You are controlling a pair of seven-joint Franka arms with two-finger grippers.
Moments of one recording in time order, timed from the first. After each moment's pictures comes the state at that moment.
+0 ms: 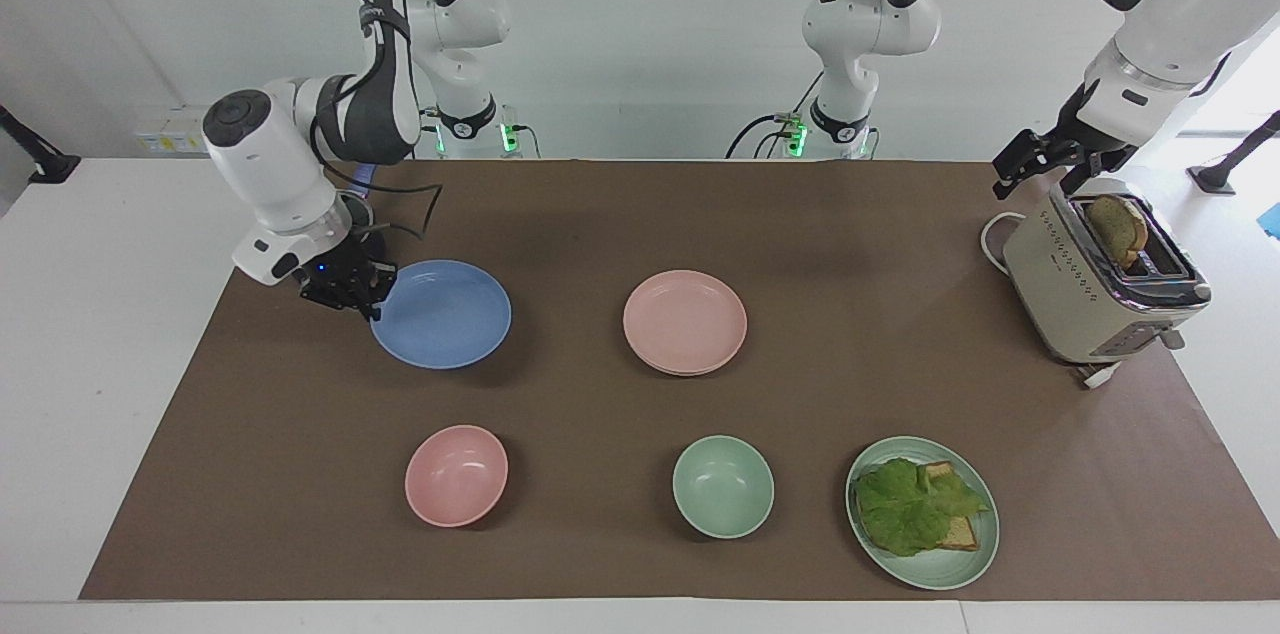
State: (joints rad) left arm -0.10 -0.02 0.13 -1.62 -0.03 1.53 -0.02; right arm 0.06 0.07 -0.13 -1.96 0.14 2.08 -0.29
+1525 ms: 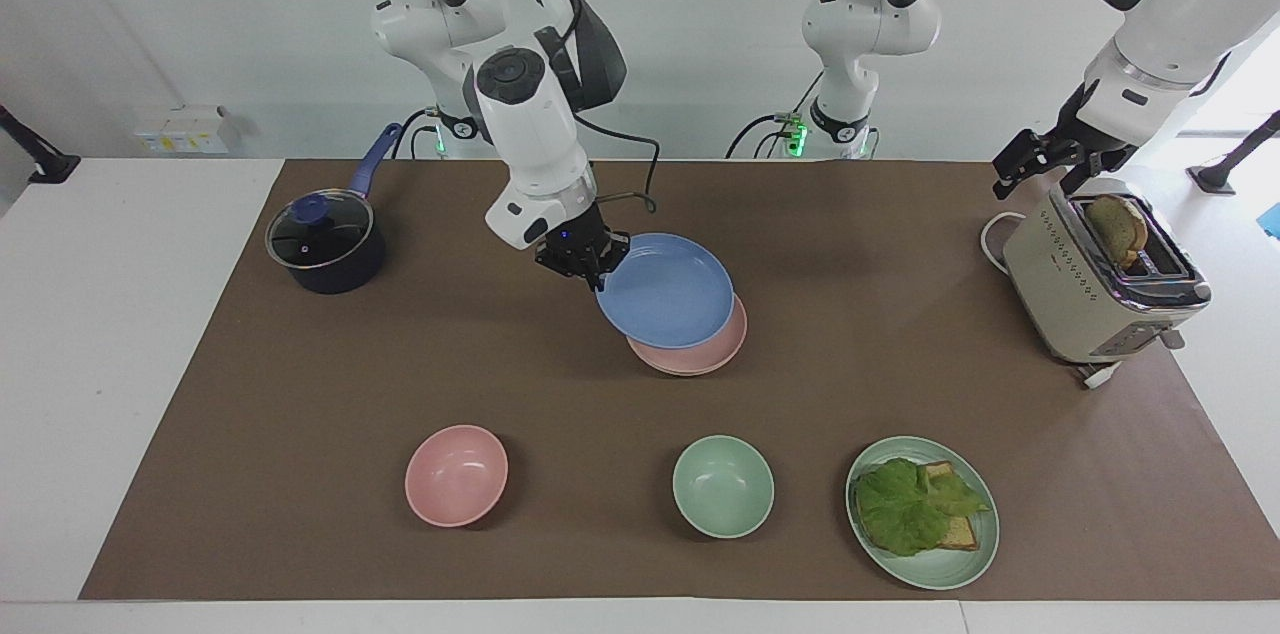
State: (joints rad) left arm -0.10 -0.02 0.13 -1.62 -0.03 1.53 -0.02; right arm 0.41 0.21 0.03 -1.81 0.18 2.14 0.38
